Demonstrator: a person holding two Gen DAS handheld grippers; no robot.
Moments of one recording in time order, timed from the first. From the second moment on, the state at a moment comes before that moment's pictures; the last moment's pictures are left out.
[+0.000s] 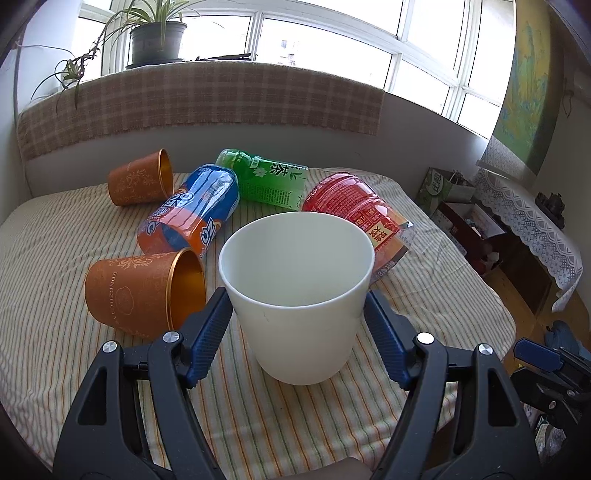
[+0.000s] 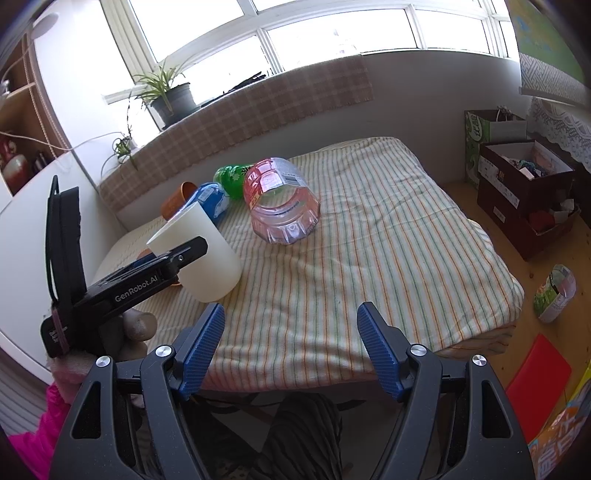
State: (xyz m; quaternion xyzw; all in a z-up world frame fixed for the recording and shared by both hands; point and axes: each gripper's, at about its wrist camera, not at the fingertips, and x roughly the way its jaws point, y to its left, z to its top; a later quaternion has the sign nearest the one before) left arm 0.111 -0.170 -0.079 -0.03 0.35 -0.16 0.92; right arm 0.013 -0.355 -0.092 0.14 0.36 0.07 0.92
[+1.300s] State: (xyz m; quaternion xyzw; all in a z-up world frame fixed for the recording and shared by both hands) left arm 0.036 -0.122 -0.033 -0.05 0.27 -0.15 0.95; right arm 0.009 -0.321 -0.070 0.06 0.29 0.03 0.96
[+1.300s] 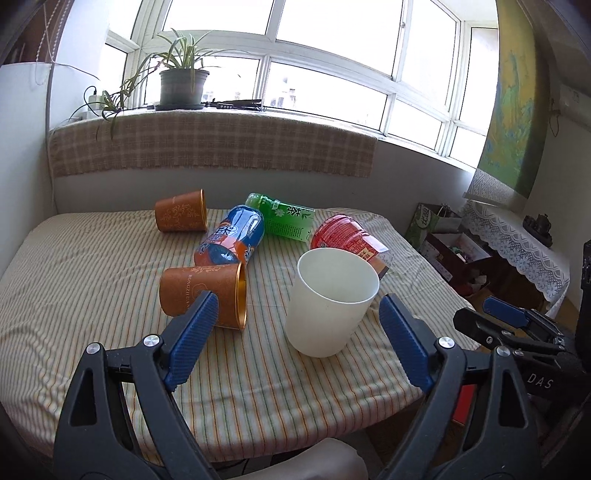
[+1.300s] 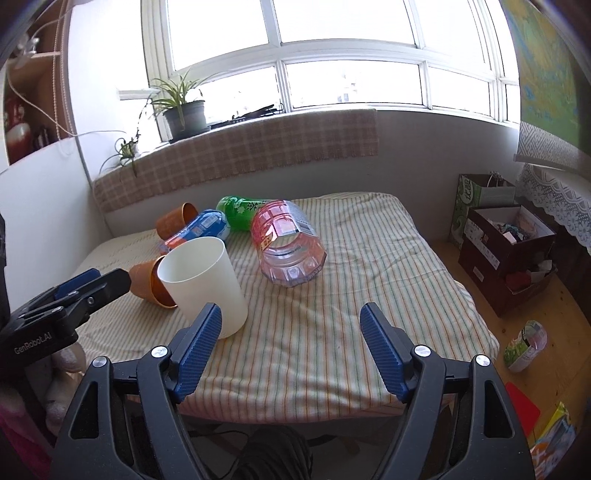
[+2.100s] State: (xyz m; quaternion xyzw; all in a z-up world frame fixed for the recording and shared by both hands) left arm 0.012 -0.098 -0.015 -0.02 0.21 -0.08 0.97; right arm 0.008 -0.301 -0.064 0.04 0.26 0.01 0.97
